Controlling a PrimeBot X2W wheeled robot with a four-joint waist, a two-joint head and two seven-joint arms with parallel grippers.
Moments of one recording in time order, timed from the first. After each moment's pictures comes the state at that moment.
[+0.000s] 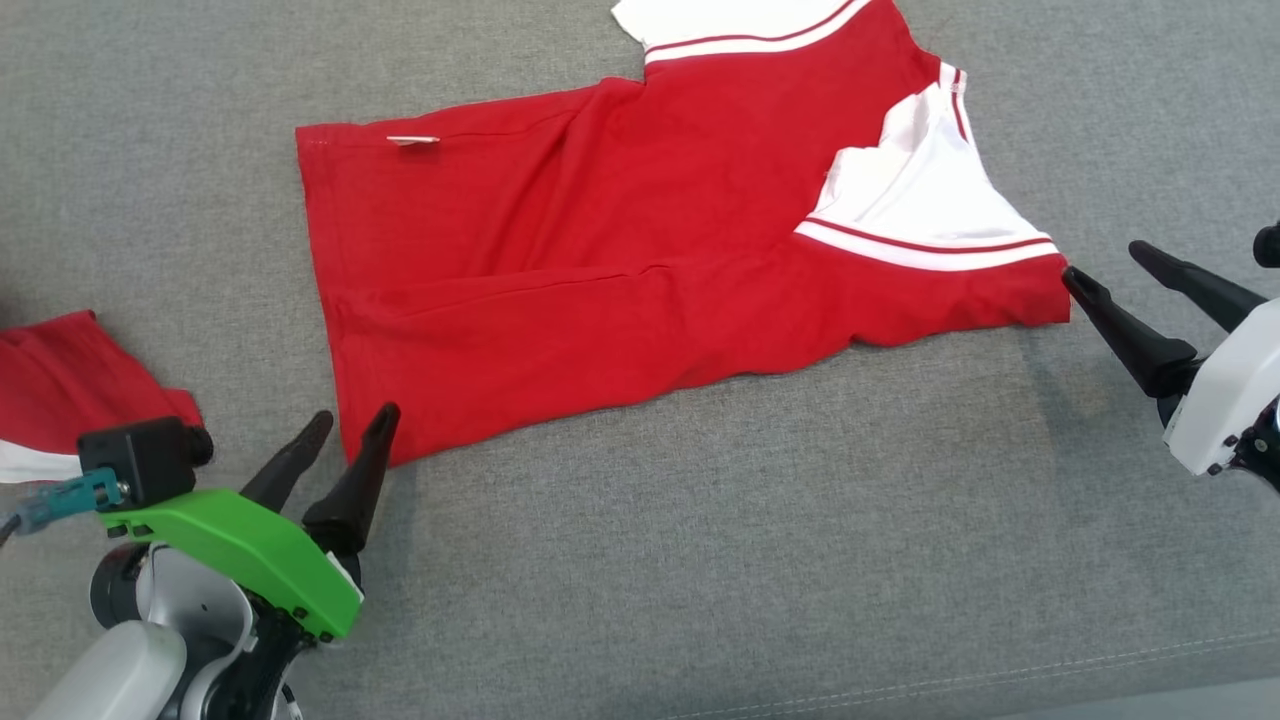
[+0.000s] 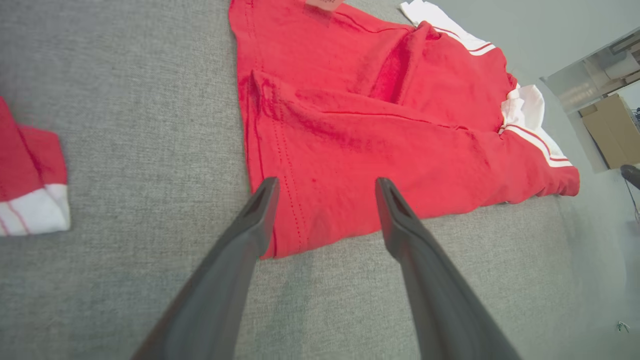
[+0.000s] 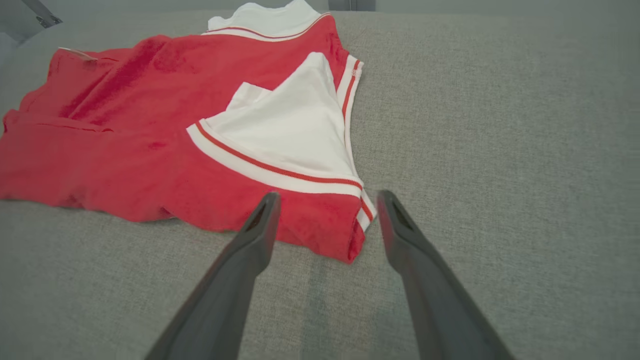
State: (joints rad) left arm -0.22 0.62 -0.51 -0.17 -1.13 0.22 0.12; right arm -0.41 -0.76 0.36 0.06 0.87 0.13 0.23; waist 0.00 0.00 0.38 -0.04
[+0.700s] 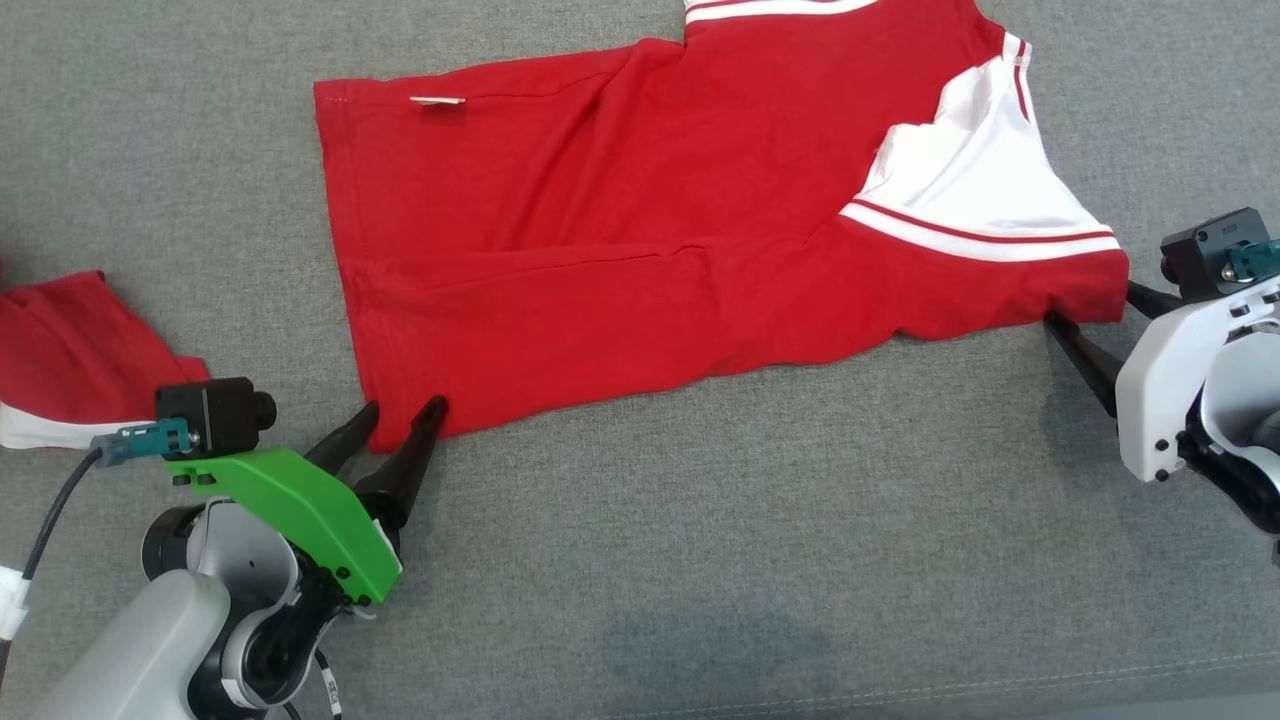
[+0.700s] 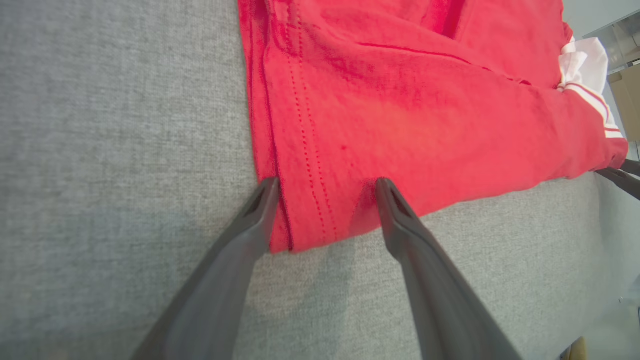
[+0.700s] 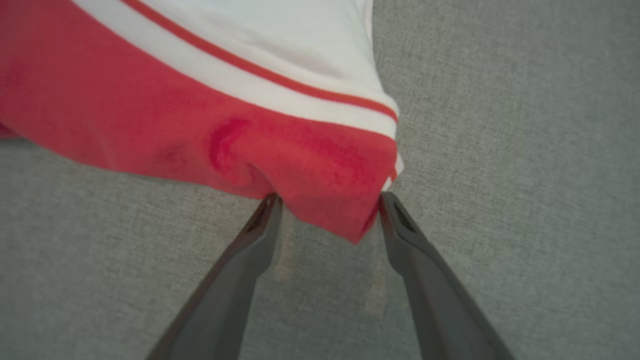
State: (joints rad) left arm -0.33 0.56 -0.59 -0.03 -1.12 0.19 0.20; right arm -0.42 -0.60 0.26 0.11 0.49 0.13 0.53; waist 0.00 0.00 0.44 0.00
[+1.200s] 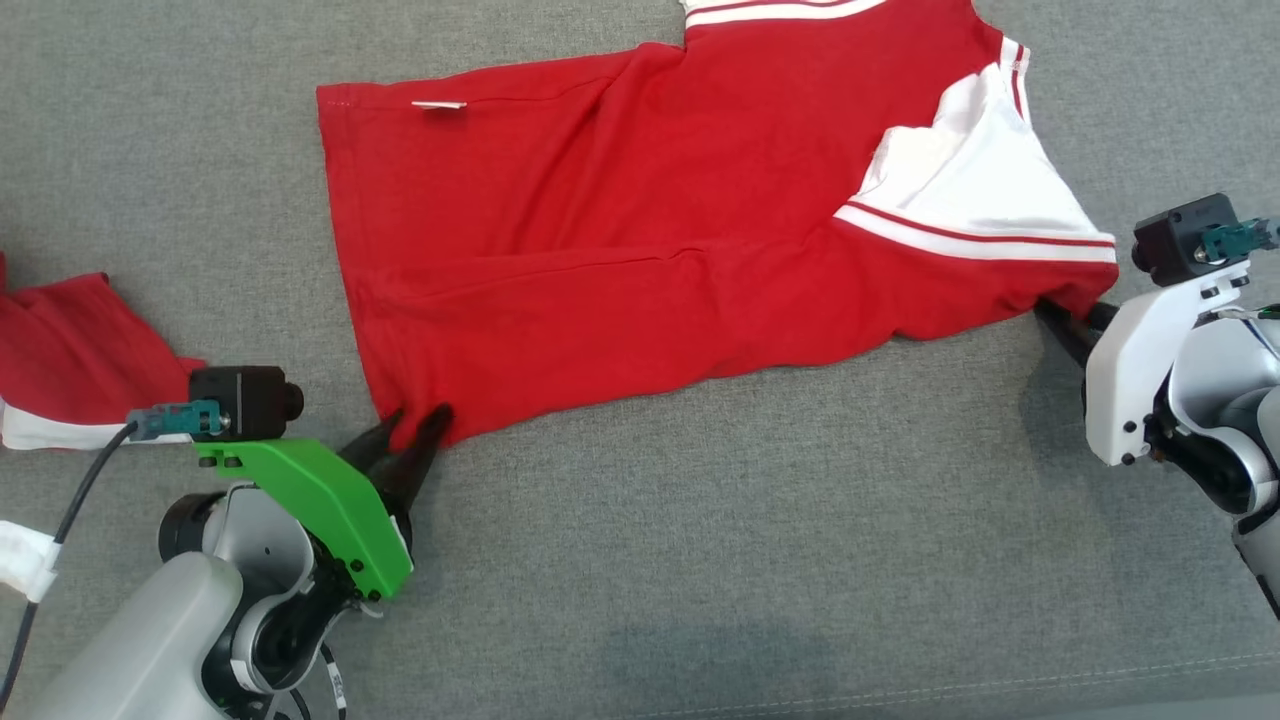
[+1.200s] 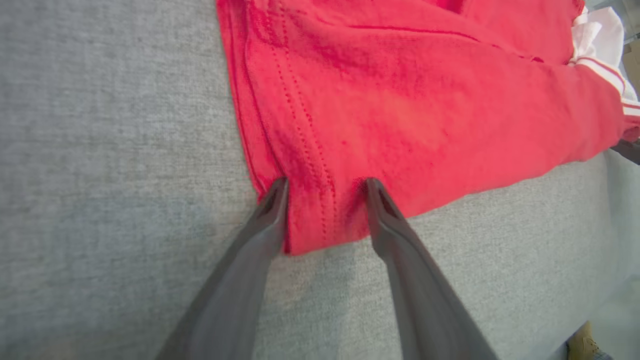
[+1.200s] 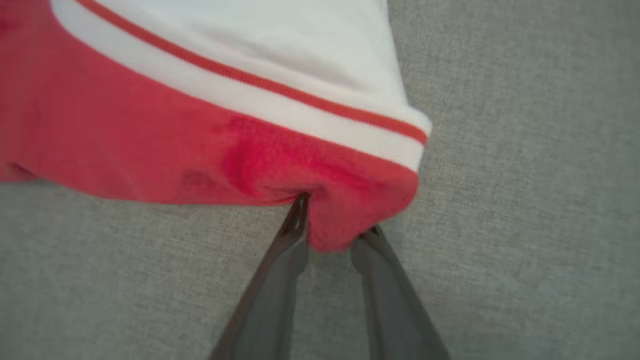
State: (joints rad) left arm -0.38 0.55 -0.64 0.04 -1.12 0.15 0.26; right arm -0.48 -0.54 0.27 0.19 0.53 0.13 0.56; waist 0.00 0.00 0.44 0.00
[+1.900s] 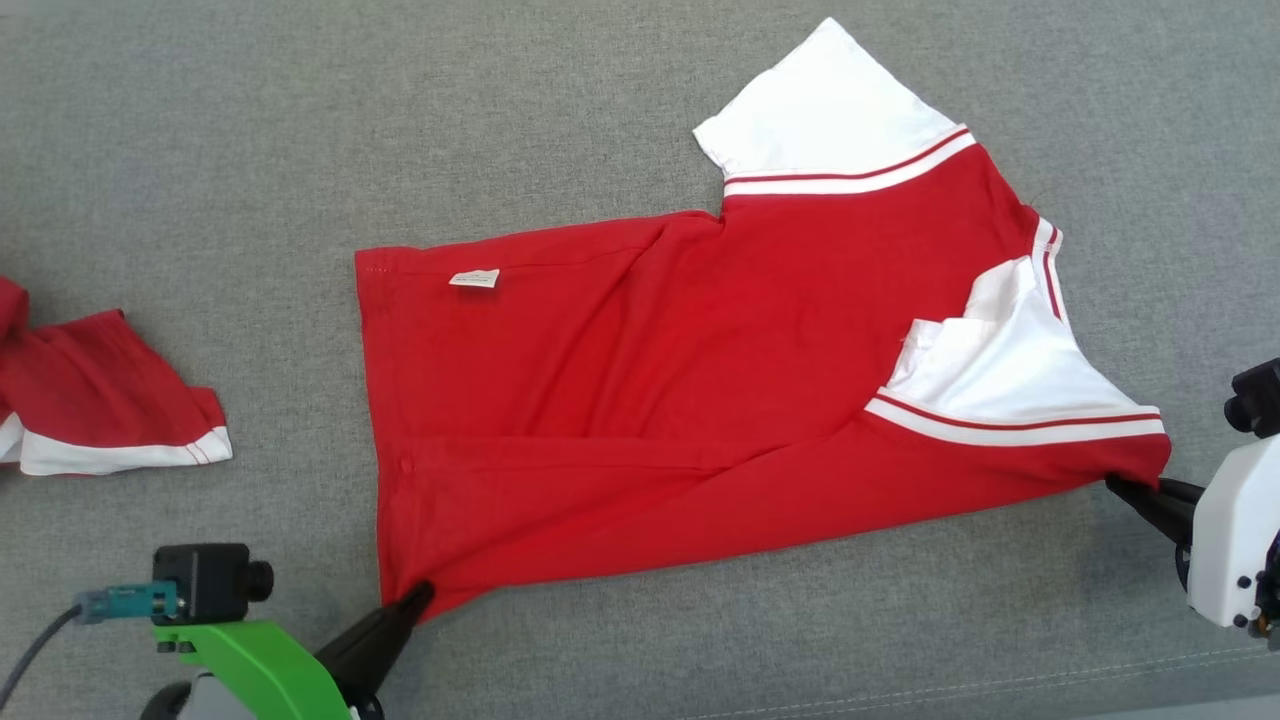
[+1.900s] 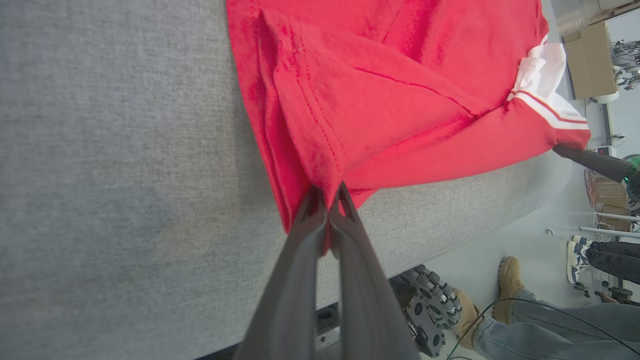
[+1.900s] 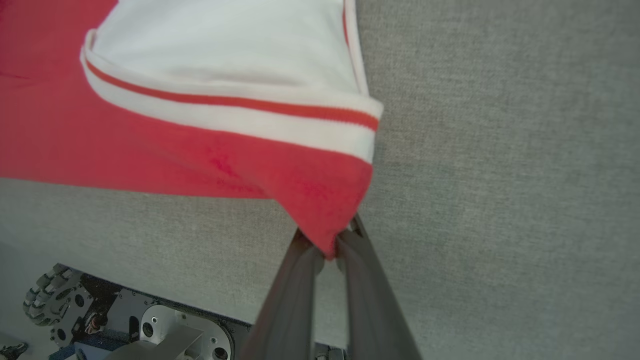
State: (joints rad) left arm -0.04 0.75 -0.57 -0.31 -1.26 0.18 0.25; right arm -0.08 -0.64 0.07 -0.09 0.78 0.13 0.76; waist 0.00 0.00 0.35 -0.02
